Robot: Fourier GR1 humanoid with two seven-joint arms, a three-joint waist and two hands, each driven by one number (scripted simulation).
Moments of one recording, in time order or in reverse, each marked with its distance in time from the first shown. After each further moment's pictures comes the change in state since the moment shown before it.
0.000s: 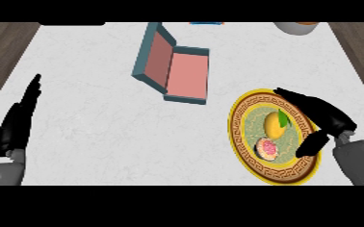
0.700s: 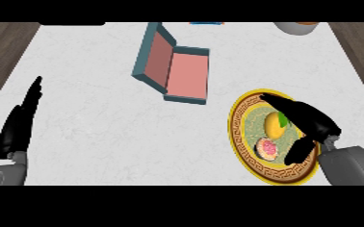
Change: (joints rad) left arm 0.009 -0.046 0.048 -0.003 -0.052 -0.037 -0.011; right arm 0.048 0.105 -0.016 -0.141 0.101 0.099 0.072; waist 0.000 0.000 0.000
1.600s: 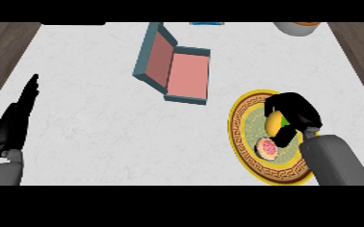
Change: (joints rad) left arm -0.013 -0.009 0.046 -0.009 -0.016 -0.050 0.006; right arm -0.104 0.099 -0.029 0.269 0.259 -0.330 -0.068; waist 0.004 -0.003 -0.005
